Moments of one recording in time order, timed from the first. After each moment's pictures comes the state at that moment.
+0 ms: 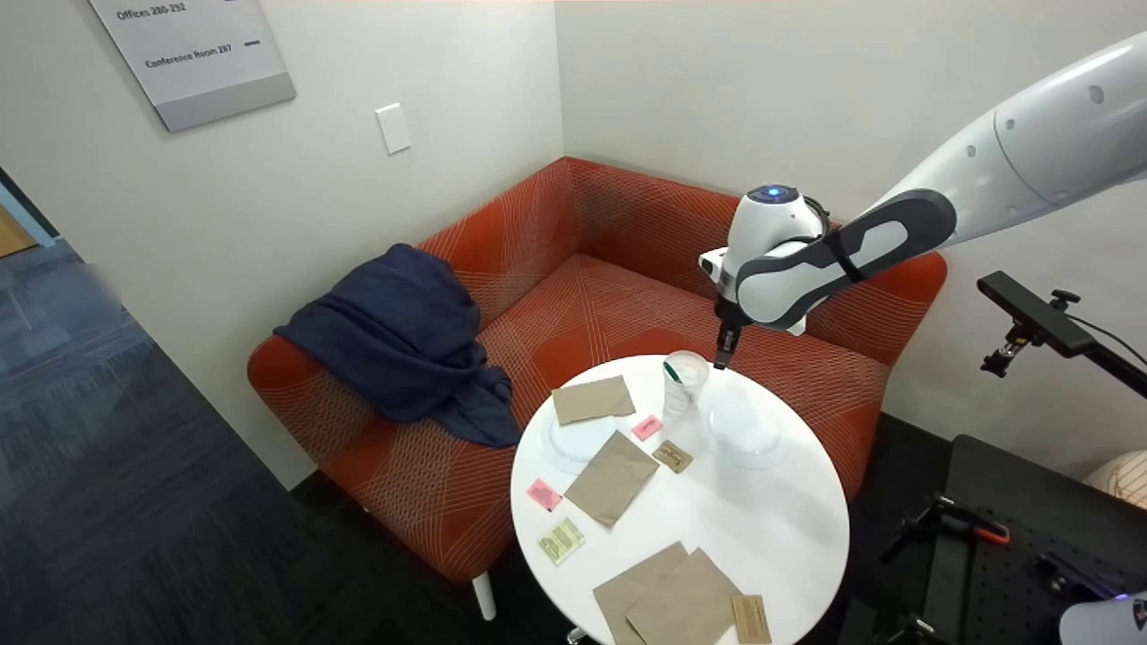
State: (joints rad) arm -0.25 0.49 -0.03 -2.02 0.03 2.57 -0.57
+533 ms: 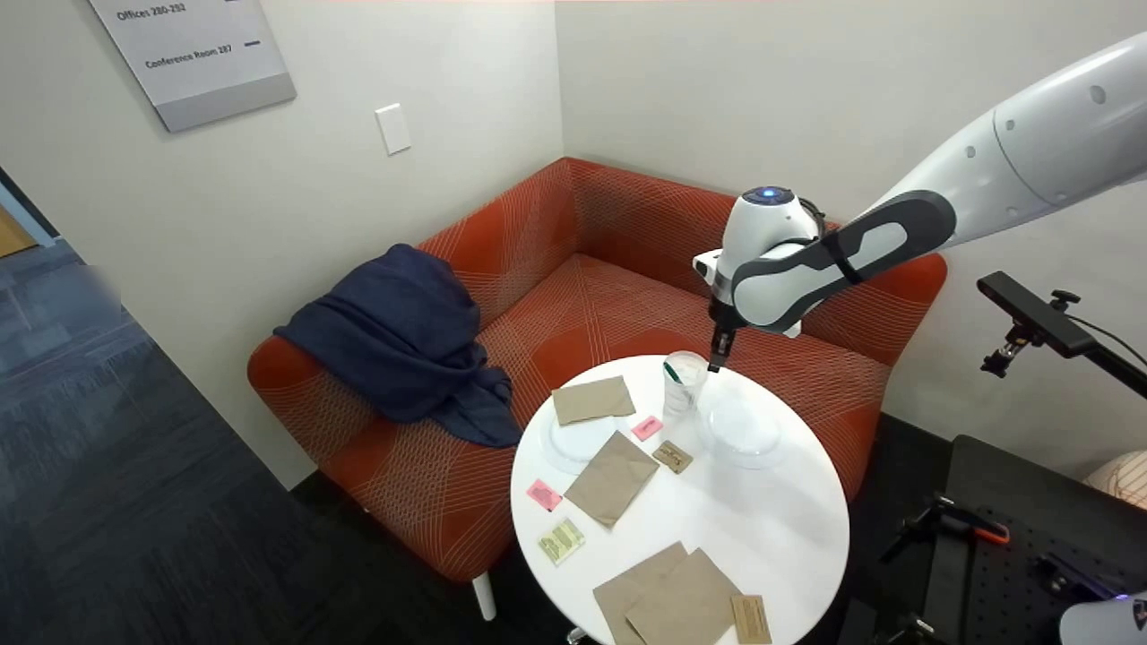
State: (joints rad) arm -0.25 0.49 -0.01 -2.01 0.03 2.57 -0.57
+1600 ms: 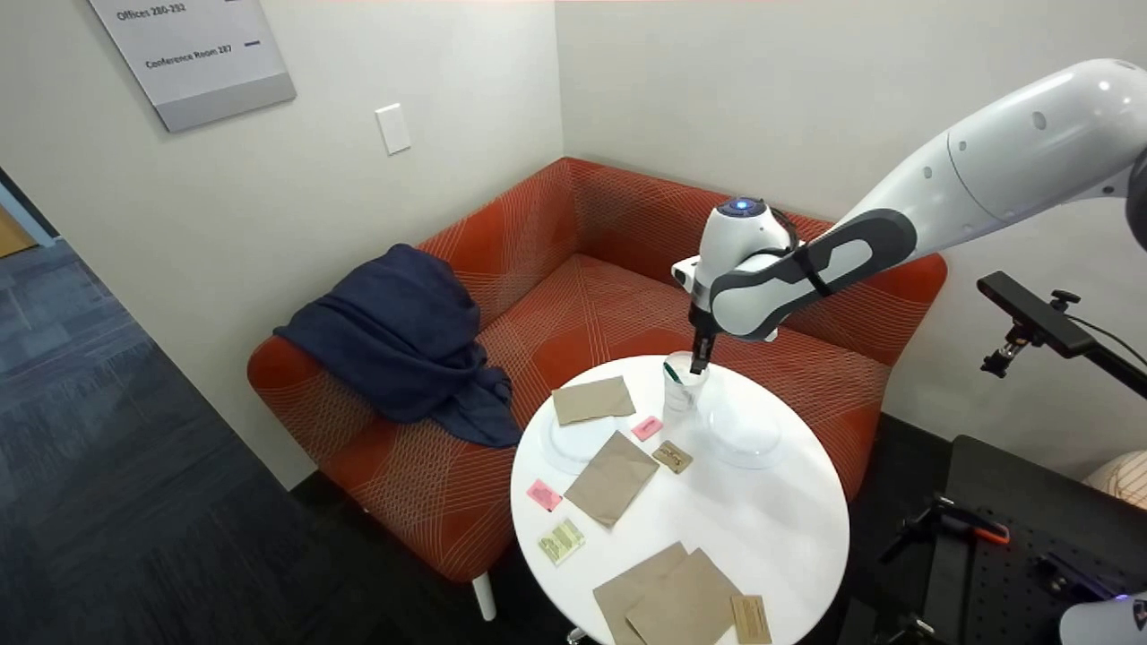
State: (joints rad) arm -0.23 0.59 0.01 -1.90 -0.02 2.57 -0.57
